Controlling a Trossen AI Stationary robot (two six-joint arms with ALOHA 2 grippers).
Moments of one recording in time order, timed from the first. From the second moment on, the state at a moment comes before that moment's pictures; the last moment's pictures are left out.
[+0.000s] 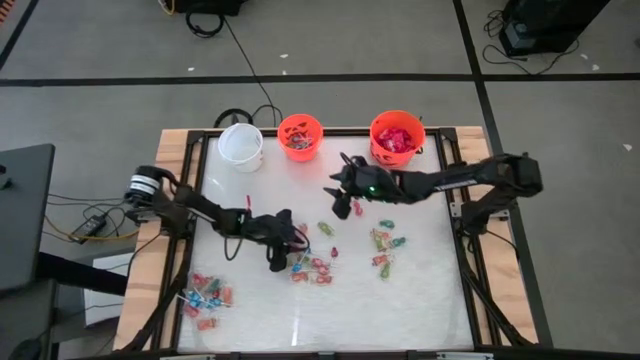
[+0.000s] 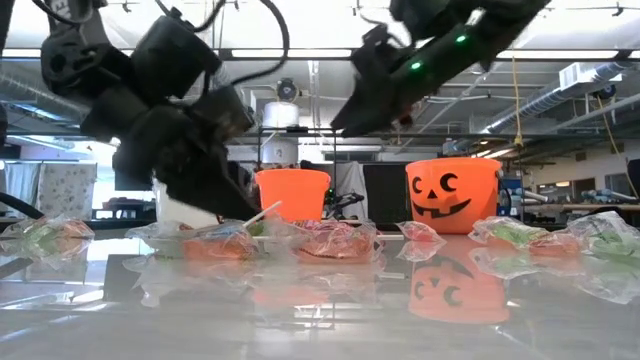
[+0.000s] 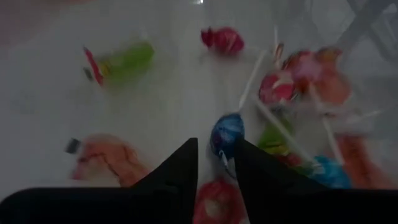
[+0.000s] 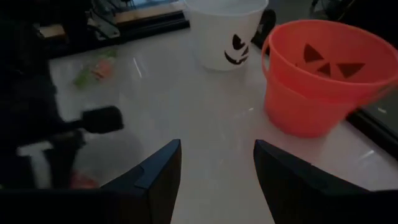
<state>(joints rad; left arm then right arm) -0.14 1.69 0.50 0.59 -0.01 -0.15 -0.10 1.54 0.88 0.16 0.28 0.20</state>
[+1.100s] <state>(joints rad) 0.22 1.43 0.57 0.54 -0.13 -0.07 0.06 1.67 0.81 0.16 0.36 0.37</state>
